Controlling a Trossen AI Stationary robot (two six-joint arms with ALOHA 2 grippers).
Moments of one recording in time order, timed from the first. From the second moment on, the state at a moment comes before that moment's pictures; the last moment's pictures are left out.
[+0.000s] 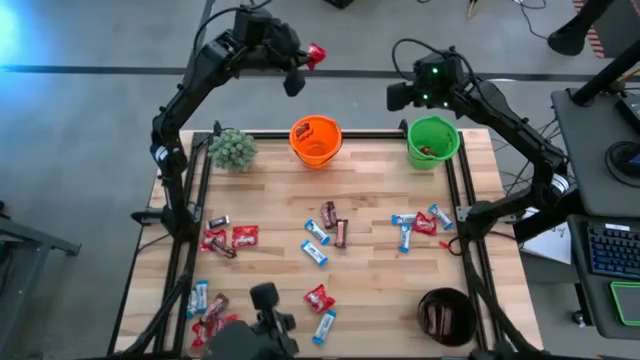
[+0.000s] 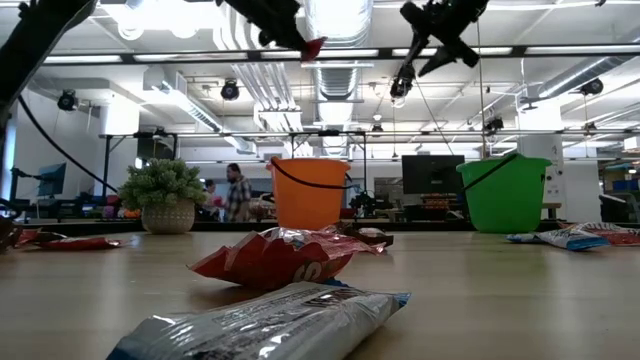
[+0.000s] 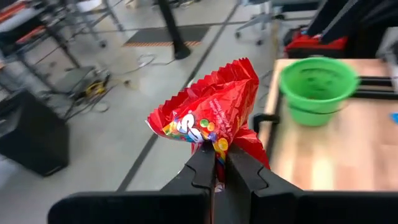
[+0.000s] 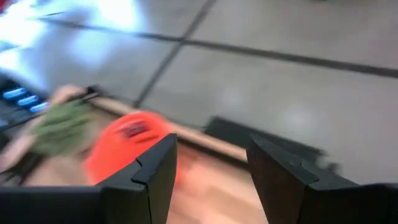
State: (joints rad) left arm 0.75 1.92 2.36 -0.86 0.22 0.42; right arm -0.78 1.39 1.58 -0.76 0.02 0.40
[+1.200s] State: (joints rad) left arm 0.51 1.90 2.36 -0.91 0.27 0.41; right arm -0.78 1.31 1.58 -0.98 -0.53 0.33
